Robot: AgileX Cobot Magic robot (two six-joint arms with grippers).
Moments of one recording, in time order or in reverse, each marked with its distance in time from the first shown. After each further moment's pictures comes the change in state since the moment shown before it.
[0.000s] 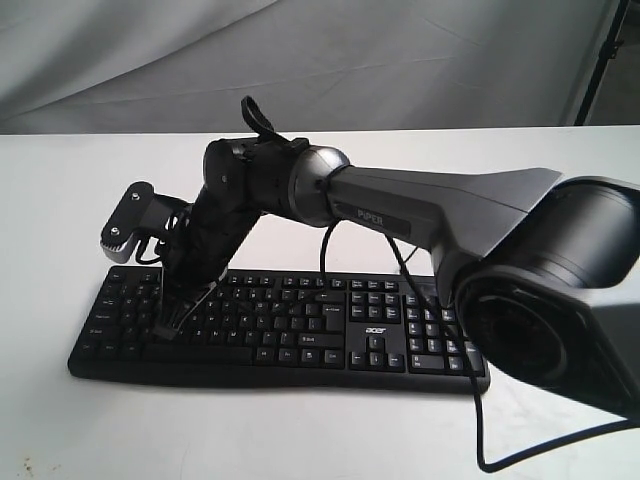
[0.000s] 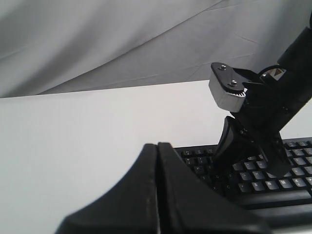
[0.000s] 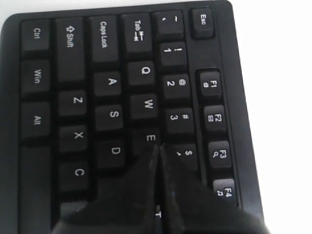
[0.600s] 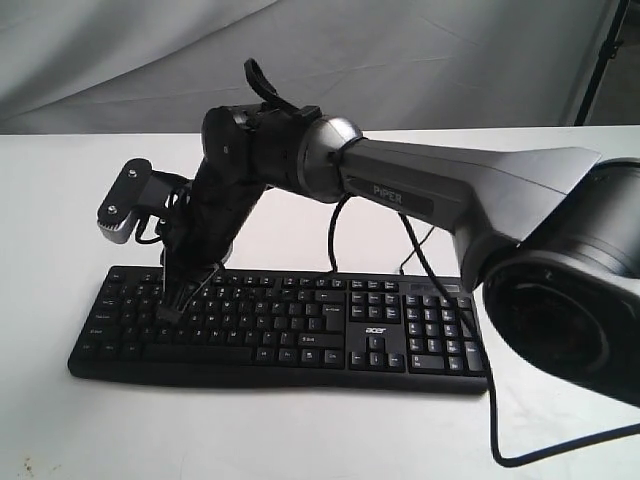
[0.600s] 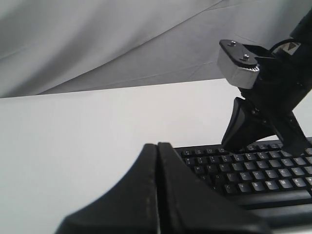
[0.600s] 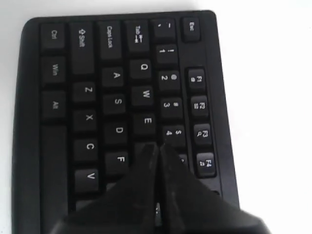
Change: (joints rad) left arm 0.000 0.000 0.000 0.000 0.000 0.000; right arm -0.004 -0.065 0.000 -0.051 0.074 0.028
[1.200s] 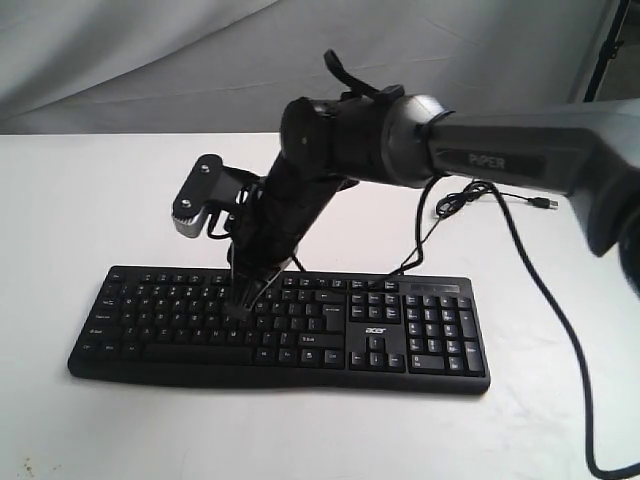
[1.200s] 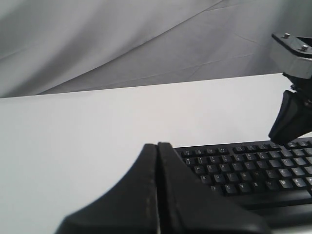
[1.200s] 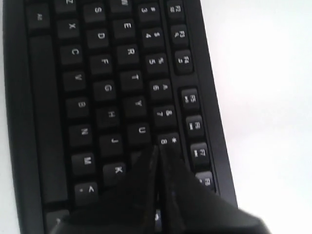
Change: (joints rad) left arm 0.000 0.000 0.000 0.000 0.000 0.000; right arm -0.088 -0.206 0.364 0.035 -0.130 -0.072
